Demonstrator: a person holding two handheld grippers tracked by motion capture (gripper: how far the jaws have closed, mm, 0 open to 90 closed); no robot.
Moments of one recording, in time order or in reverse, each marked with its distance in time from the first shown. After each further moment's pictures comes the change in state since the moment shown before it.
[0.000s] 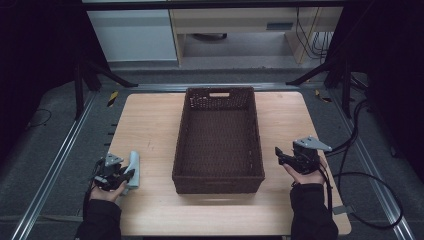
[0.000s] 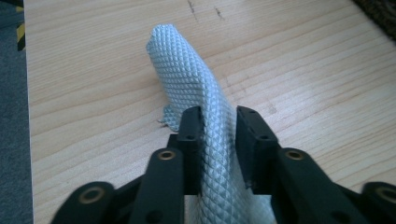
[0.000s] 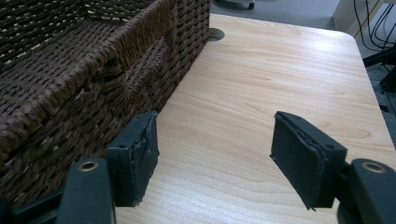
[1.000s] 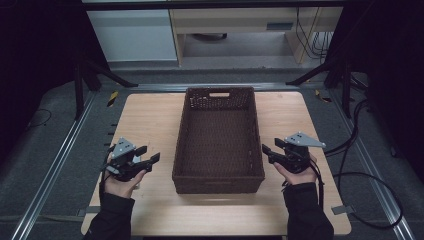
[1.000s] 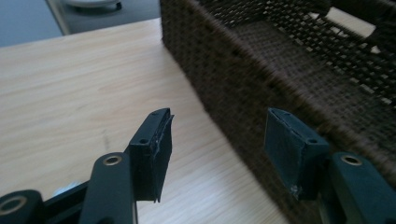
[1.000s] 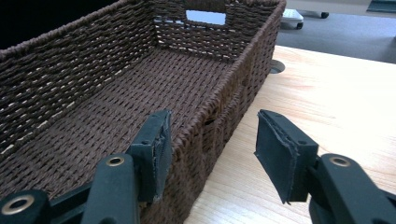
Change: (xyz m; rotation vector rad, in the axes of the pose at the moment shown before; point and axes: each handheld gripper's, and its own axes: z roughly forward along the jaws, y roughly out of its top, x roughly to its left) left arm -0.065 0.068 -0.033 -0.295 -0.191 0.033; right arm 0.035 0.027 -0.013 -0.057 0.185 -0.019
